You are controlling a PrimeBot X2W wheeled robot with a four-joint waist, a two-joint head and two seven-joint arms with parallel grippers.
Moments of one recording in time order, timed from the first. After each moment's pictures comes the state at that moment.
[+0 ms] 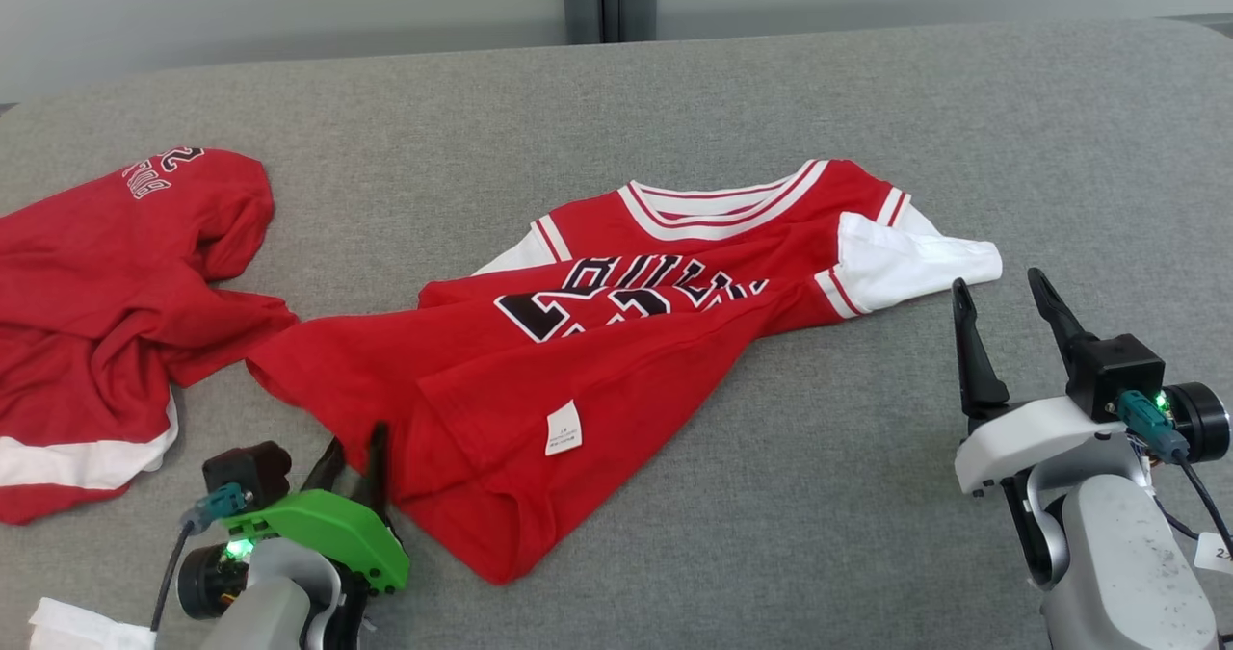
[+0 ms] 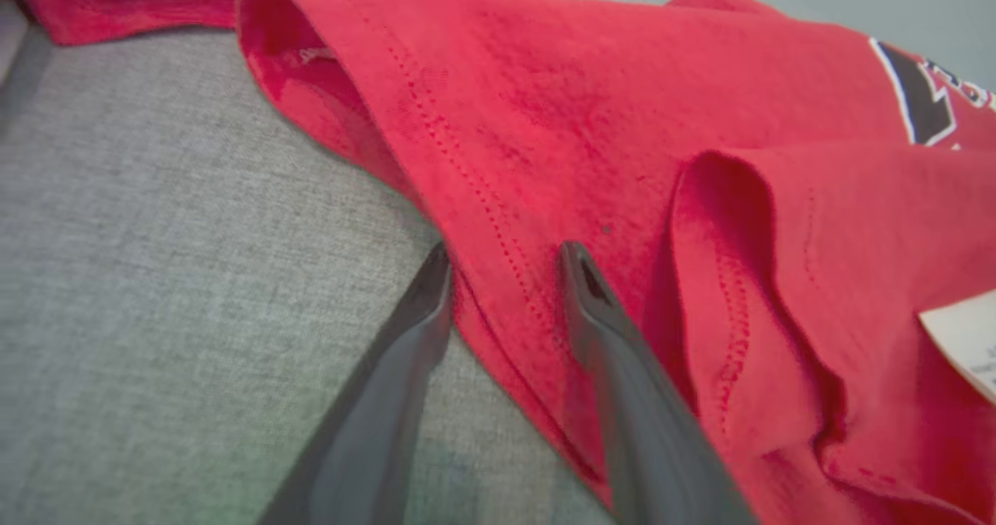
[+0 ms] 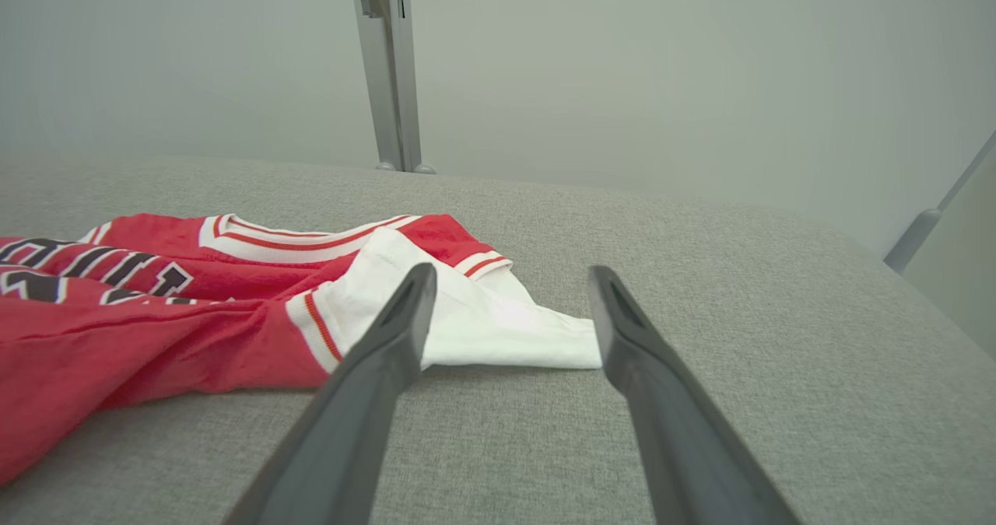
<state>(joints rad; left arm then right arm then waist) -0.39 0.19 -0.45 0.85 -0.77 -0.13 -0.27 -0.30 -0.05 -0.10 0.37 -0.01 0.13 -0.26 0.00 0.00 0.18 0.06</state>
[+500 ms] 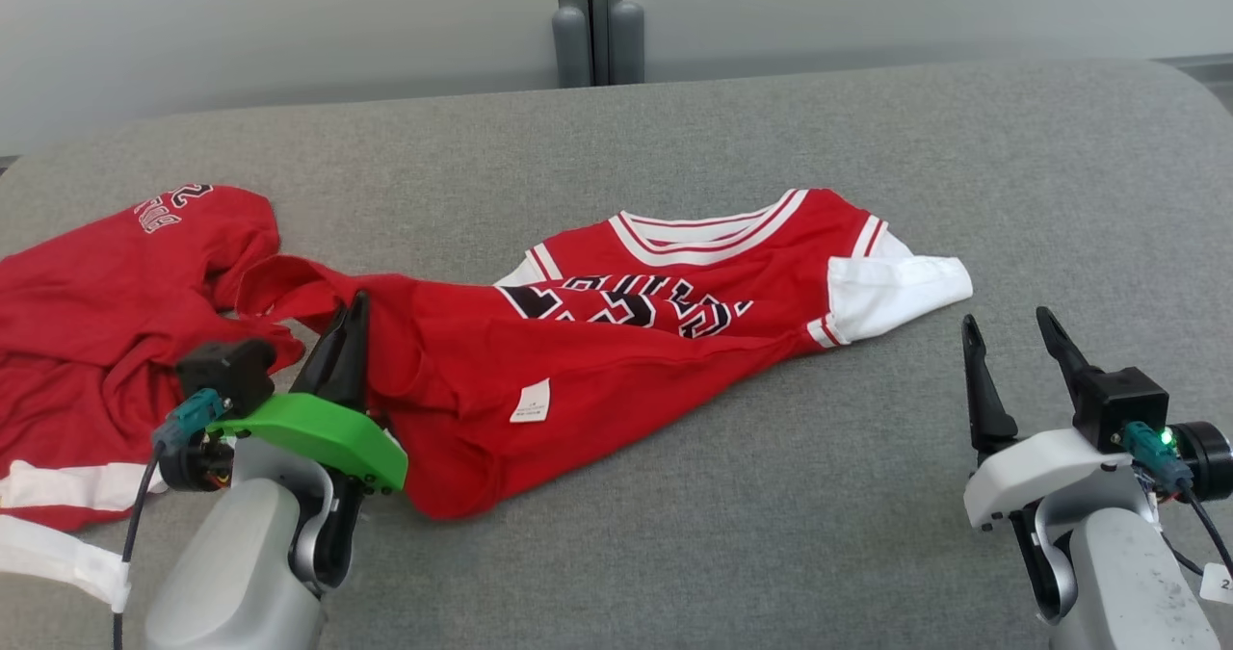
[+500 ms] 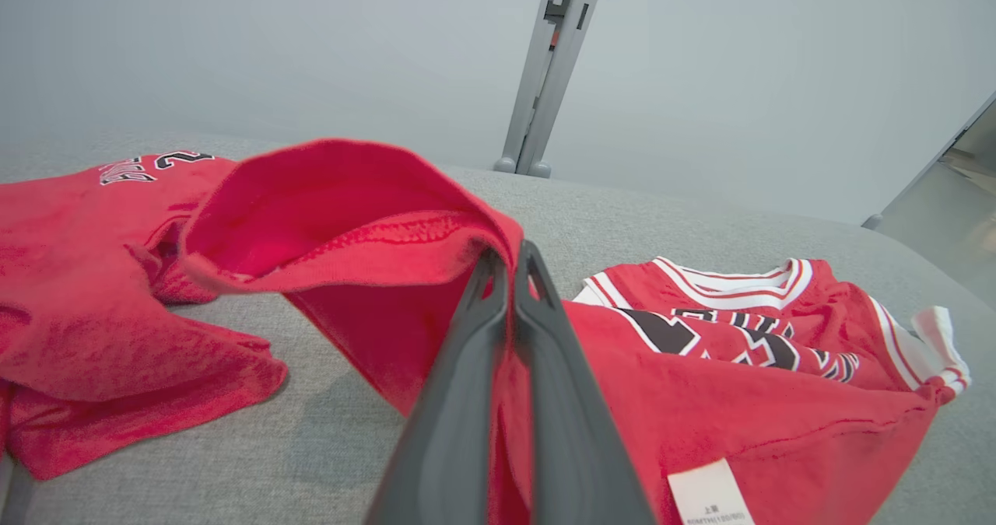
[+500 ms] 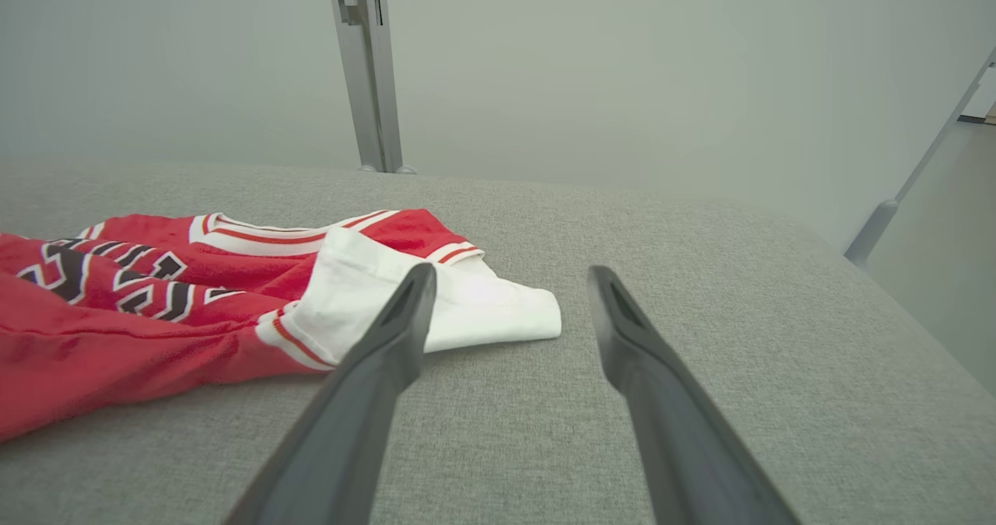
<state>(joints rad) -0.45 0.23 -0.41 0.63 -0.68 -0.13 -0.26 -0.26 -0.05 -0.12 0.38 -0.01 0.13 -0.26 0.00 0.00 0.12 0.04</state>
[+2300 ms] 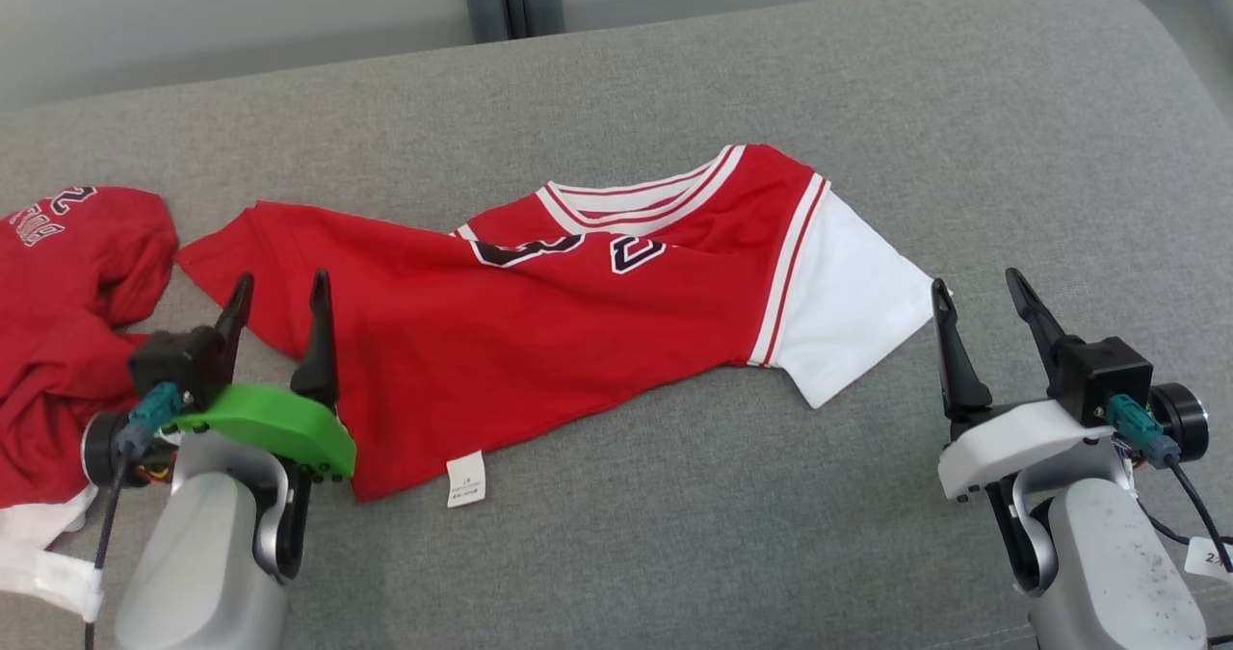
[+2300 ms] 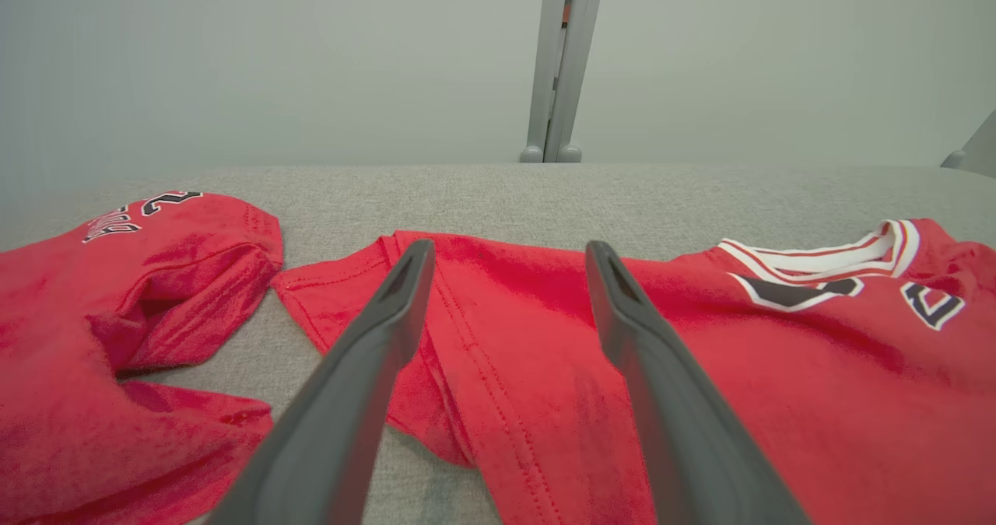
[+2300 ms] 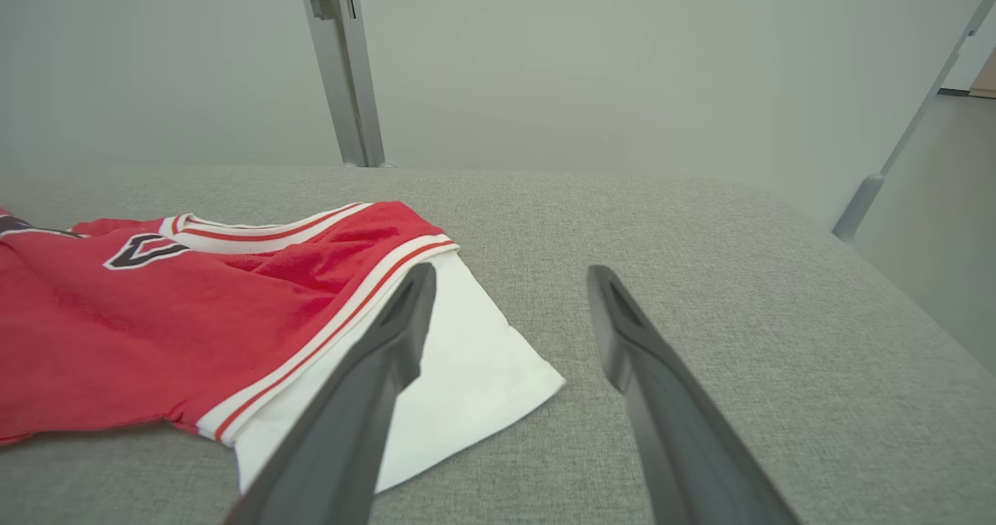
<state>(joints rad) -0.46 0.19 -0.16 0.63 -0.37 -0.13 -0.26 -0.30 -0.05 -0.05 0.34 0.04 0.13 -0.26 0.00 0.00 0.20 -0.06</state>
